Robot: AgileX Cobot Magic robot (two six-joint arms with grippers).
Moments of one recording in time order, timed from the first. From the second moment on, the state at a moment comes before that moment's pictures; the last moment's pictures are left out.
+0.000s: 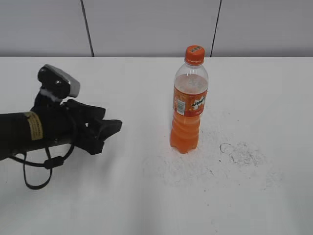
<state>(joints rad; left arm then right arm) -0.43 1.73 -0.53 0.57 -0.71 -0.26 -0.01 -0.01 -0.45 0.29 1.08 -0.25</state>
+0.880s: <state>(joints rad) -0.27 2.14 -0.96 1.27 -1.12 -0.68 -0.01 -0.01 -0.45 0.29 1.08 -0.25</state>
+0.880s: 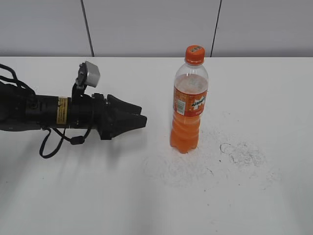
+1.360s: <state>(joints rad) -0.32 2.16 -0.96 1.23 -1.05 -0.67 -0.01 -0.01 -0.45 0.29 1.08 -0.25</state>
